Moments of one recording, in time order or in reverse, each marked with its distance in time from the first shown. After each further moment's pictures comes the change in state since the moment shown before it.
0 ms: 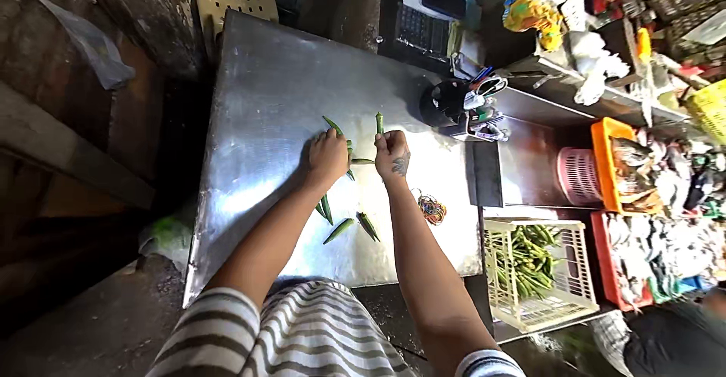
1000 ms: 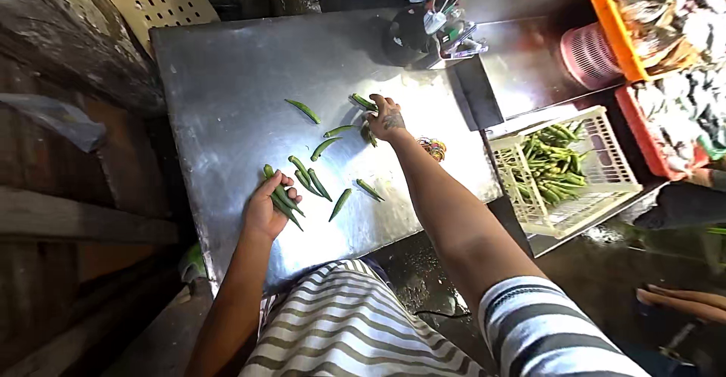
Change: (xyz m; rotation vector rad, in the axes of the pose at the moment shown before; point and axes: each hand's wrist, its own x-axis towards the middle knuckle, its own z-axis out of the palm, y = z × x) left_hand -0.138 -0.069 -0.015 -1.887 -0.135 -0.482; right_hand 0.031 0.079 -0.022 -0.281 -0.242 0.135
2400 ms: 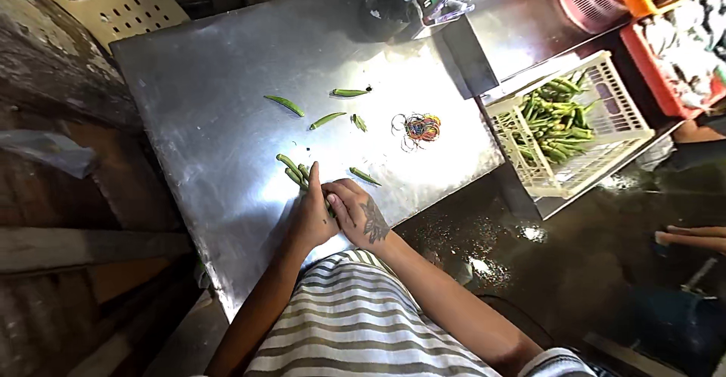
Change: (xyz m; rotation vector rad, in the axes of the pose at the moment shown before) left_hand -0.007 -0.062 0.037 1.503 -0.352 0.272; right_hand -0.240 -0.055 0.061 0.426 0.064 -0.354
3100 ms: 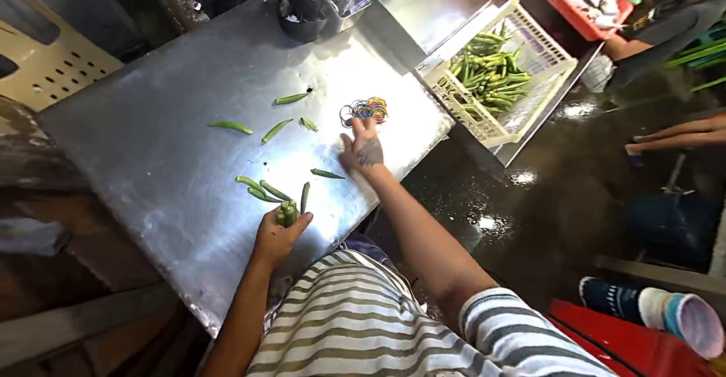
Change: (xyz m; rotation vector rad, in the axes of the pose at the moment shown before) left_hand -0.013 -0.010 -0.004 -0.430 -0.121 -0.131; right_hand 0.046 0.108 -0.087 -0.305 0.364 0.423
